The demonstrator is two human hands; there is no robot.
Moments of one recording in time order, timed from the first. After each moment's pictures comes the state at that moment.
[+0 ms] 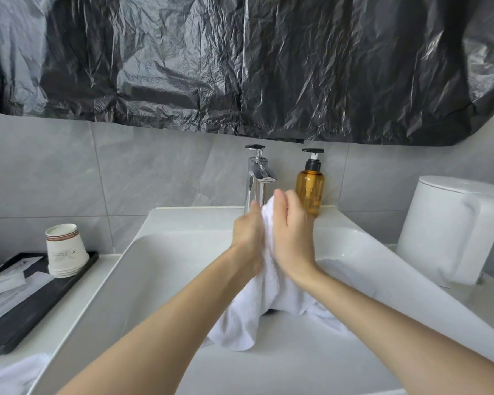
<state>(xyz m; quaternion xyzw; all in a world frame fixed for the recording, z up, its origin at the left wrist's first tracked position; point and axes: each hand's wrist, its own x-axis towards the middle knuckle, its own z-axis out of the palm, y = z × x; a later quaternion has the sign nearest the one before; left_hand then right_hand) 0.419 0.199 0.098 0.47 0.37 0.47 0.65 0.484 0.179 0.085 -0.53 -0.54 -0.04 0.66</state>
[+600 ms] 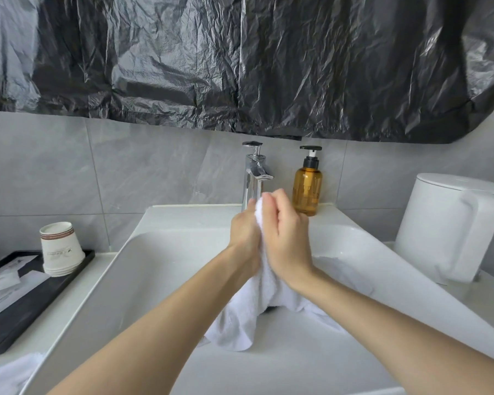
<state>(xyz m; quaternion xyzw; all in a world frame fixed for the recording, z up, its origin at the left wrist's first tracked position) 0.419 0.197 0.096 0.50 0.34 0.48 0.63 0.484 0.174 0.077 -0.46 -0.60 -0.10 0.64</state>
